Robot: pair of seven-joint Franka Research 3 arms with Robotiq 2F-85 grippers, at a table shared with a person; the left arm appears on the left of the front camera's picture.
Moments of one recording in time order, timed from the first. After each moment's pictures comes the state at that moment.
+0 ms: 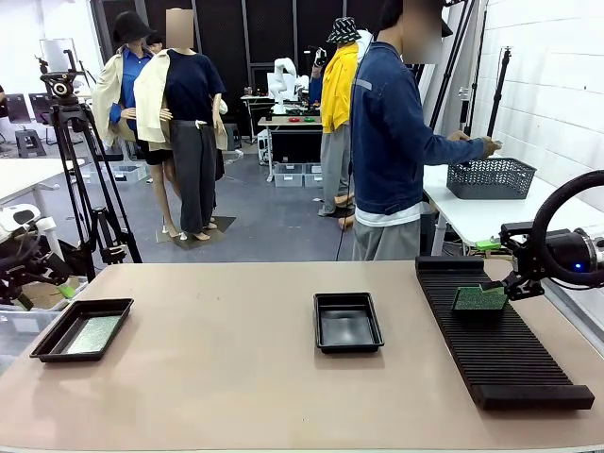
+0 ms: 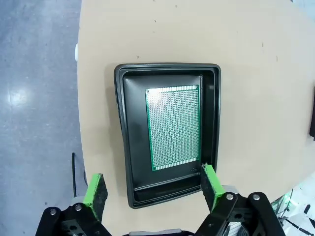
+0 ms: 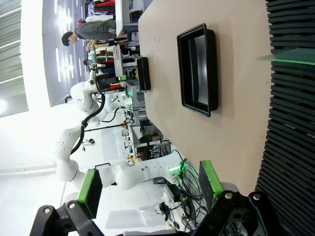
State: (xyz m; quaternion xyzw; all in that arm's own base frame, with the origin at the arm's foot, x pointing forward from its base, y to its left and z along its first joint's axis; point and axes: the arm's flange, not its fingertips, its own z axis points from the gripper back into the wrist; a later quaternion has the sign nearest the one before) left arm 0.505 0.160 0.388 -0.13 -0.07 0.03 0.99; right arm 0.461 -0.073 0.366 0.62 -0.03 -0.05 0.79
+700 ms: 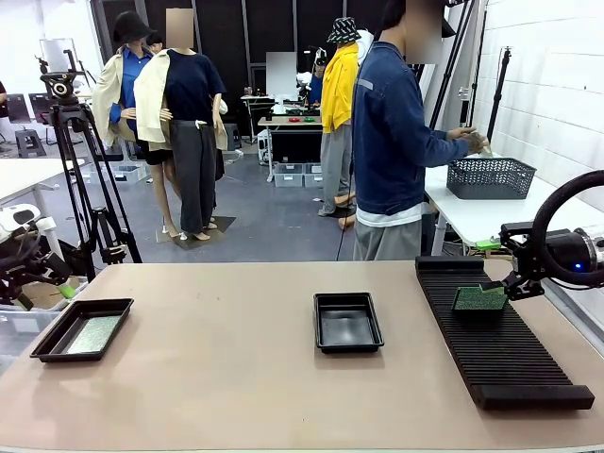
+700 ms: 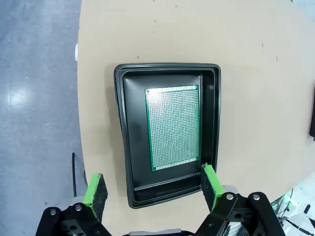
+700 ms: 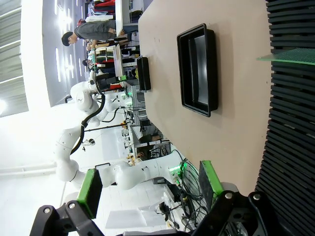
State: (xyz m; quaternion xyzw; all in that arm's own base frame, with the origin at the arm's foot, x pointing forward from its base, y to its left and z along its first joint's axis) left arm 0.505 0.160 0.388 -0.13 -0.07 0.03 0.99; right arm 0.461 -0.073 0.366 0.62 -0.03 -0.05 0.79
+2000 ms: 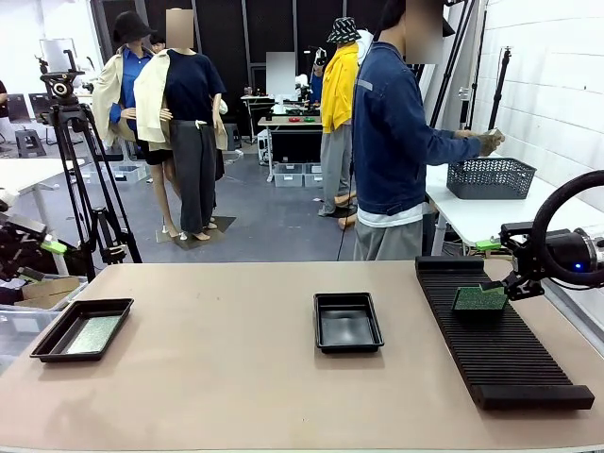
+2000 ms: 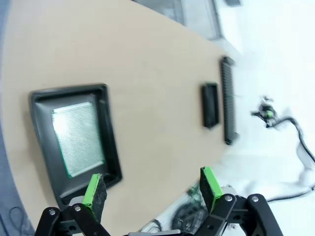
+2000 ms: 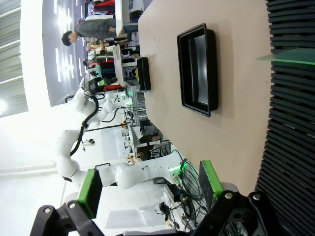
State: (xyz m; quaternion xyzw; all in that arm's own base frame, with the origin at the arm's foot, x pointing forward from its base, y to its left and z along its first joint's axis) left arm 0.486 0.211 0.425 -0.43 -0.13 0.01 0.89; right arm 0.461 -0.073 0.366 0.62 -0.03 -0.05 0.79
